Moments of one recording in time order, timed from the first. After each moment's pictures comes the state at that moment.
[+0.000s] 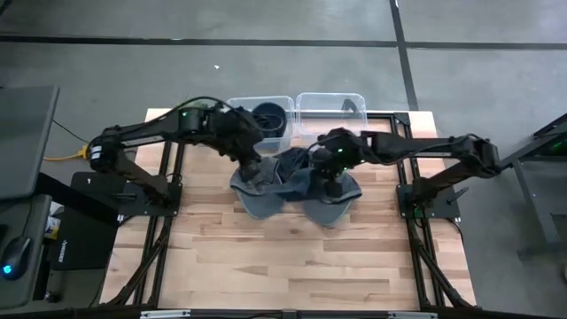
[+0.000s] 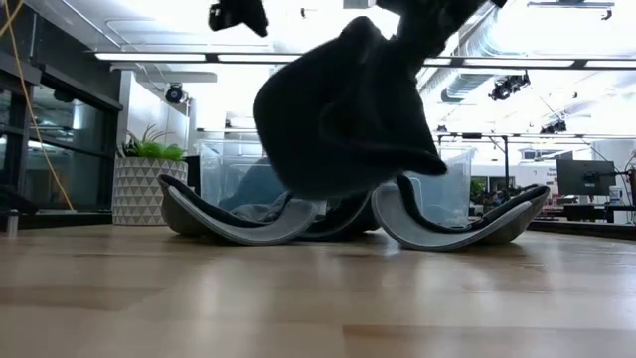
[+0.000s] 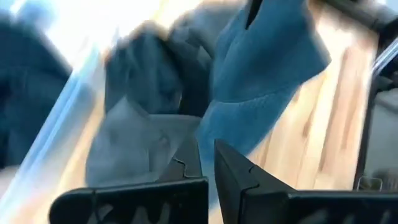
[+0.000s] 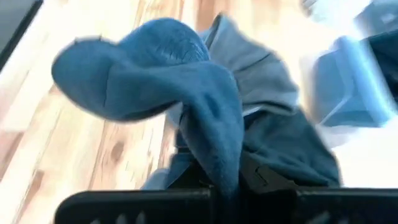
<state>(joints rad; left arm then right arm) 0.14 1.44 1.63 -1.04 0.03 -0.33 -0.14 1.36 1.13 -0.48 -0.16 -0.13</state>
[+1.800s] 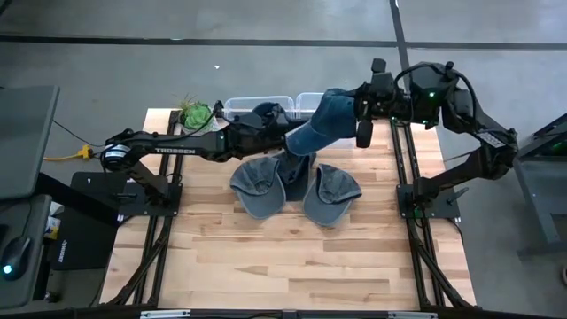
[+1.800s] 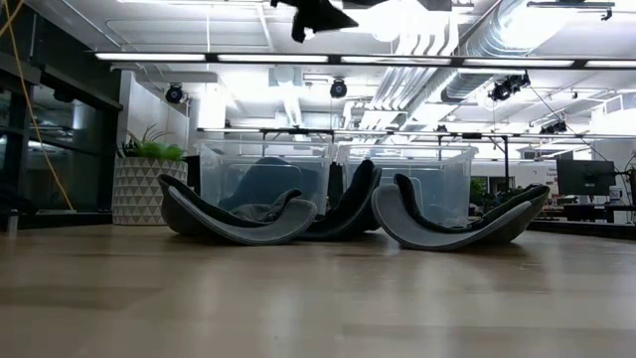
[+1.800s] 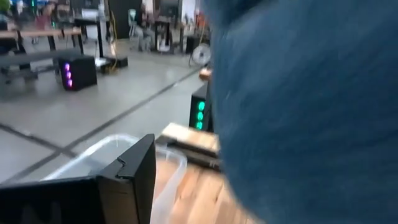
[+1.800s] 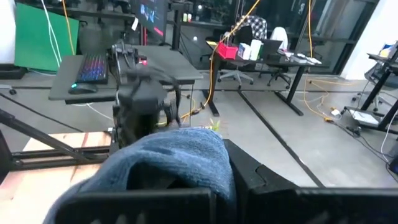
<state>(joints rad) 0.14 1.55 1.30 0.25 -0.21 -0.11 -0.14 1.32 1.90 -0.73 0.14 -0.09</state>
